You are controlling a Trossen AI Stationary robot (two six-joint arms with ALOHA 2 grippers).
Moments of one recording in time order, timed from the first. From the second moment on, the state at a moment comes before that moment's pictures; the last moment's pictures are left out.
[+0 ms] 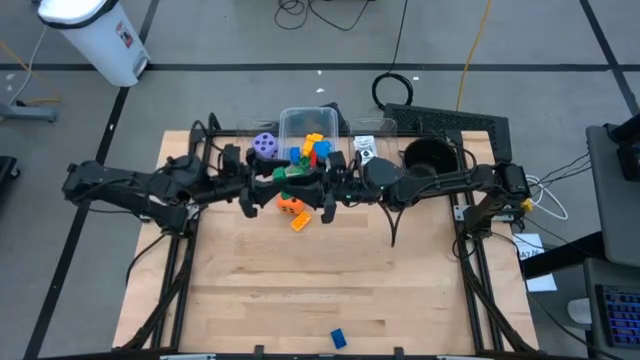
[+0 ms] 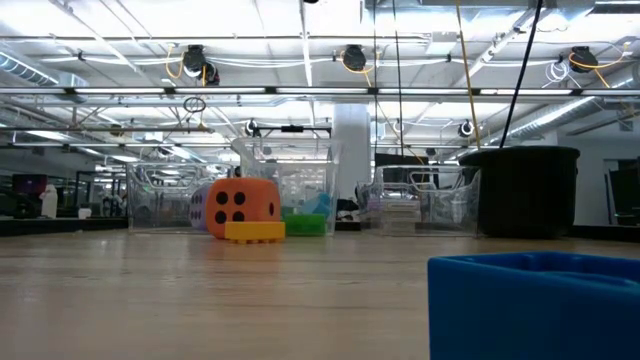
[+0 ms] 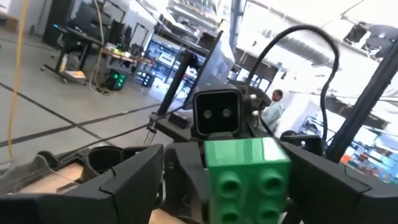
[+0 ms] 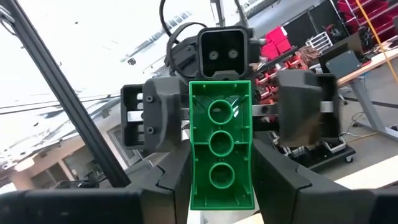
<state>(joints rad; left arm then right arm) -0.12 1.02 0.94 0.30 -0.28 -0.41 0.02 1.68 1.33 0.66 -0.02 0.56</state>
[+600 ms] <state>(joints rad) -0.10 1.04 0.94 0.33 -0.25 -0.39 0.02 1.68 1.33 0.66 0.00 0.53</state>
